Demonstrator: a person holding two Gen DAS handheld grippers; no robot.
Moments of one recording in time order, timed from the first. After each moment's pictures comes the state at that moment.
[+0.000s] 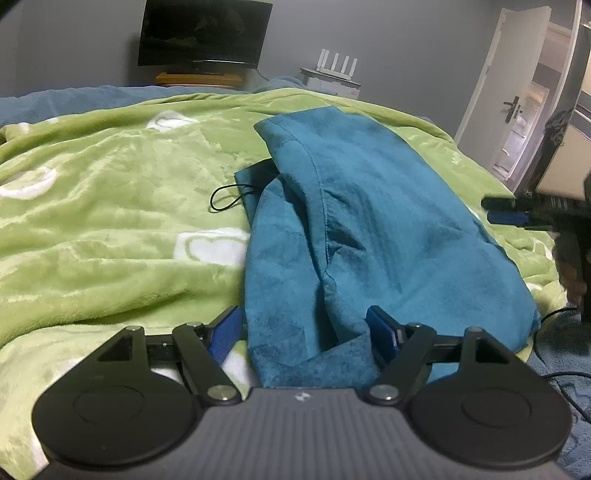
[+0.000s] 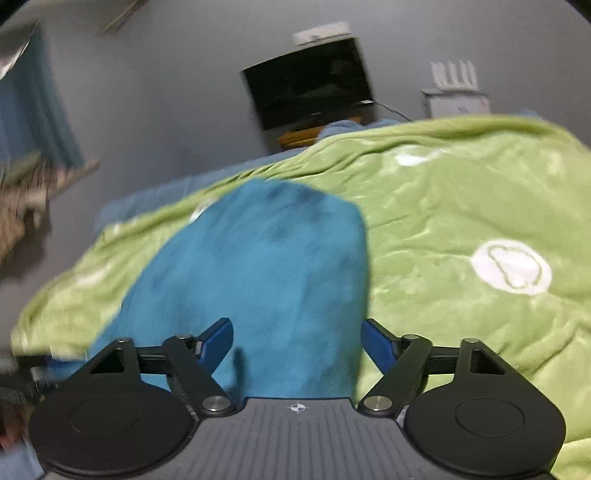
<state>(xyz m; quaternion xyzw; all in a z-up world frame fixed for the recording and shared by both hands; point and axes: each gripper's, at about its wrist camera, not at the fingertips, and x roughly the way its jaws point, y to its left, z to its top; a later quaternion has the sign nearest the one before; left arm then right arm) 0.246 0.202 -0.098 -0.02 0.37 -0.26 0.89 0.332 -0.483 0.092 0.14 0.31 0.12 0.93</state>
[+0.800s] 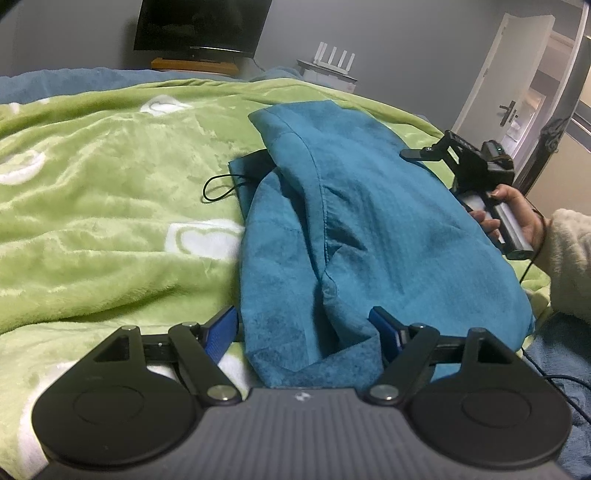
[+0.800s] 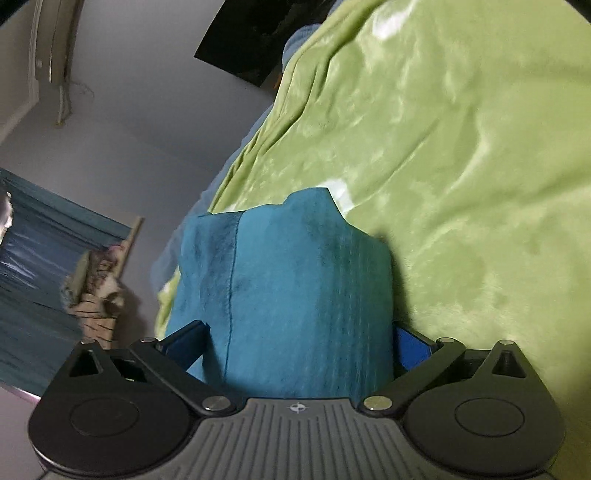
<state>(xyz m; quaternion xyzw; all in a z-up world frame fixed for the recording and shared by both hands) 0.259 0.202 -0.105 -0.04 0.39 -0.27 0.88 0.522 -0.527 0.002 0.37 0.42 0.25 0.79</state>
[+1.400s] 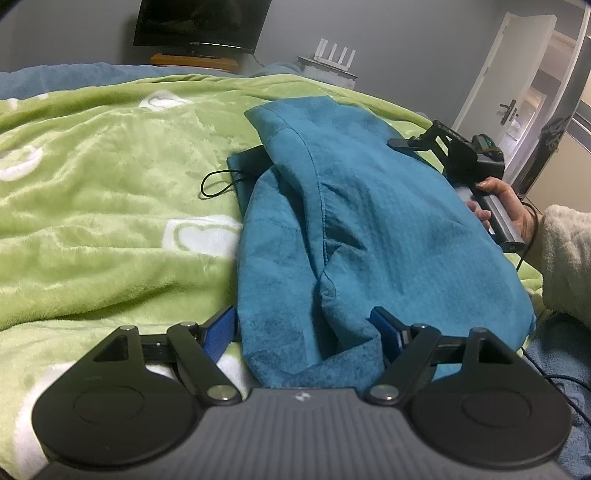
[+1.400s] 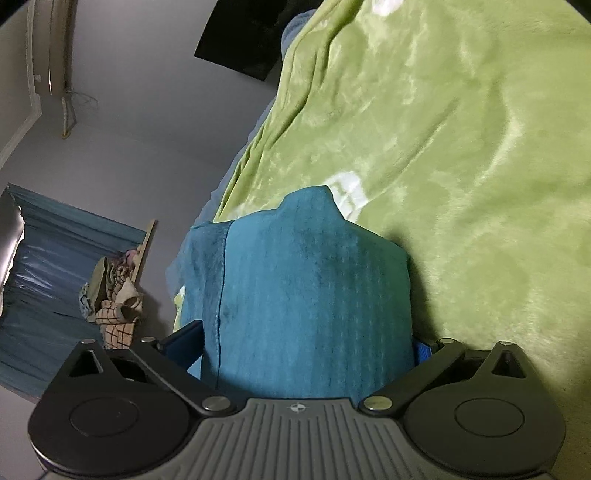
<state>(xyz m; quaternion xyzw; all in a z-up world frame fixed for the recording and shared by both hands) 0.259 0.201 -0.107 -0.04 0.39 -0.27 0.88 0.551 -0.508 -0.009 0.38 0.41 0.24 0.79</state>
